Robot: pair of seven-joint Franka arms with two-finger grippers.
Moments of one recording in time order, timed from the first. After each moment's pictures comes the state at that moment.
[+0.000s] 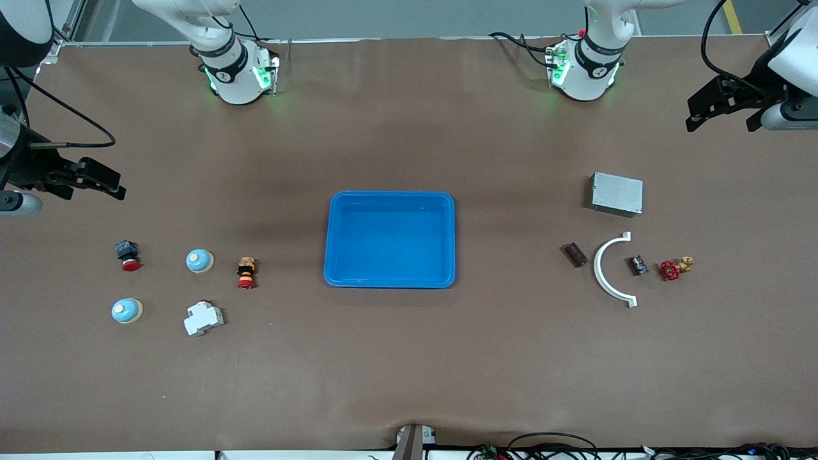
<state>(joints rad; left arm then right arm) -0.01 -0.14 -0.09 -1.62 -0.01 1.47 -0.08 -0.08 0.04 0.07 -1.59 0.03 1.62 0.03</state>
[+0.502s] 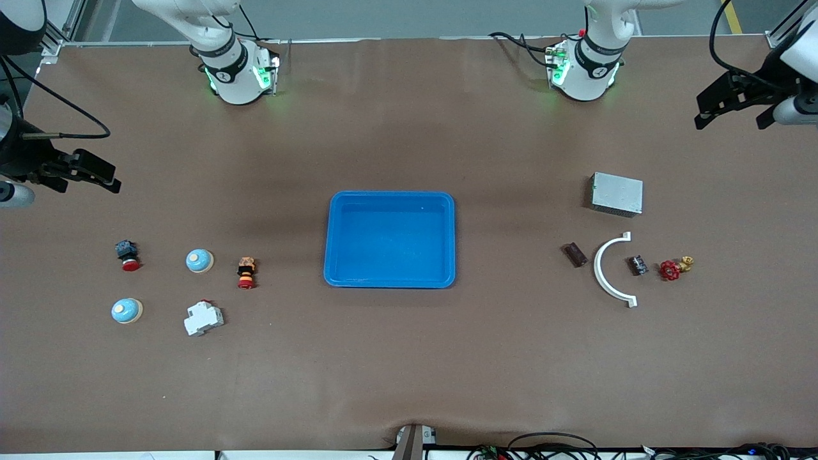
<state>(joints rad) 0.00 -0.14 -0.07 -1.60 0.01 1.47 -0.06 -0.08 0.02 0.06 -1.59 0.03 1.60 0.03</state>
